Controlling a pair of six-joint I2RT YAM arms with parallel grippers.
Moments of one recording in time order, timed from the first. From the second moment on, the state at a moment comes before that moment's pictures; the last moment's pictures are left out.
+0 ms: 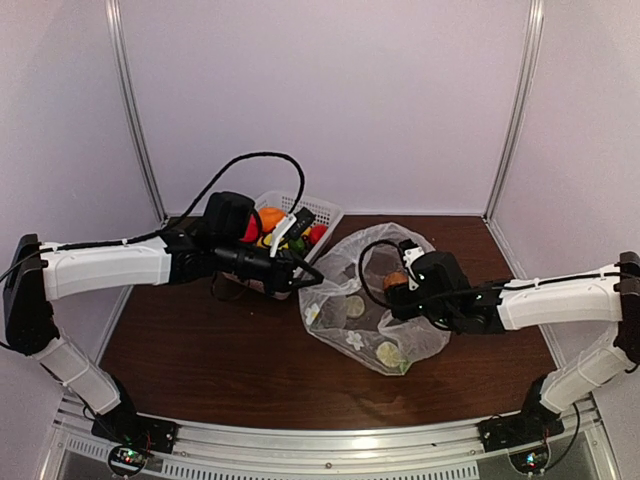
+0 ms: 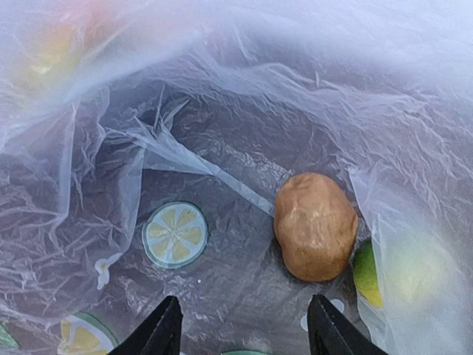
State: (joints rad) left arm -0.80 1.53 1.10 -0.07 0.63 -0.10; right arm 0.86 1.38 0.71 0.03 0.41 0.38
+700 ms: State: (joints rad) left arm -0.81 1.53 1.09 -0.05 0.64 -0.10; right arm 0.70 1.78 0.94 0.16 0.40 0.40
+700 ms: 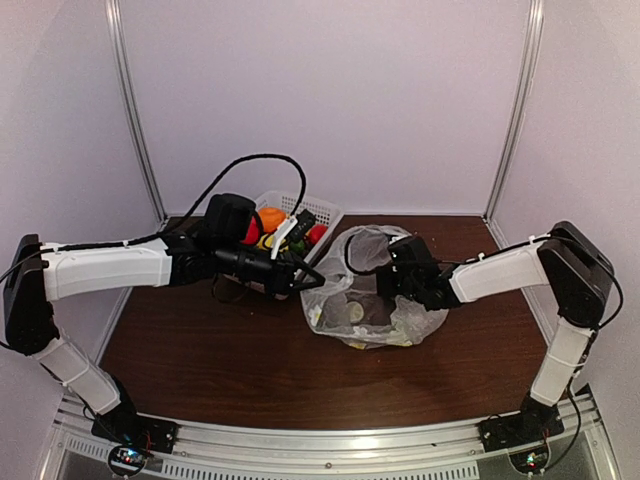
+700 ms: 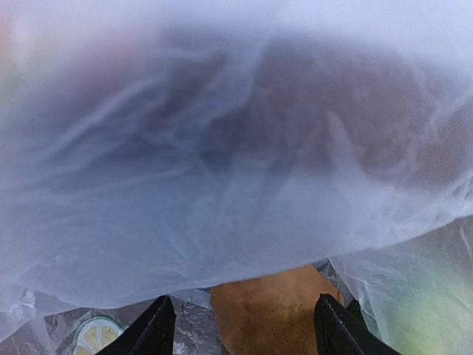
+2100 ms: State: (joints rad) left arm -0.82 1.54 1.09 -0.05 0.64 -0.10; right arm 0.57 1.76 0.89 0.29 0.07 0.33
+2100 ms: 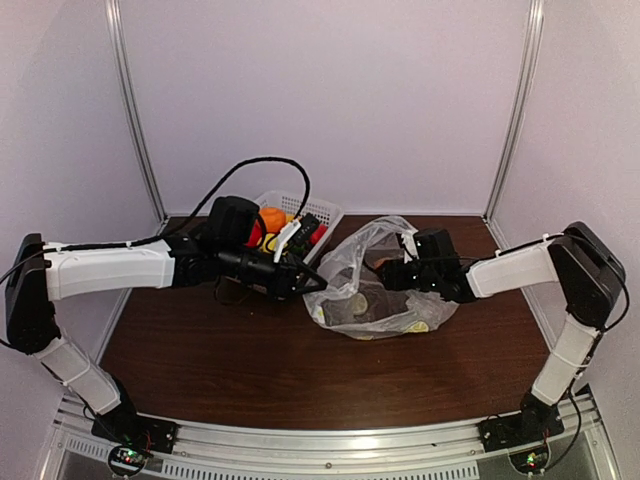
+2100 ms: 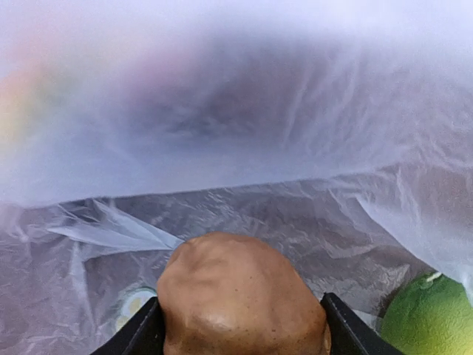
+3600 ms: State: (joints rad) left arm -0.84 1.56 1.09 -0.09 0.42 -0.11; right arm 0.97 0.94 0.59 0.16 0.11 0.44
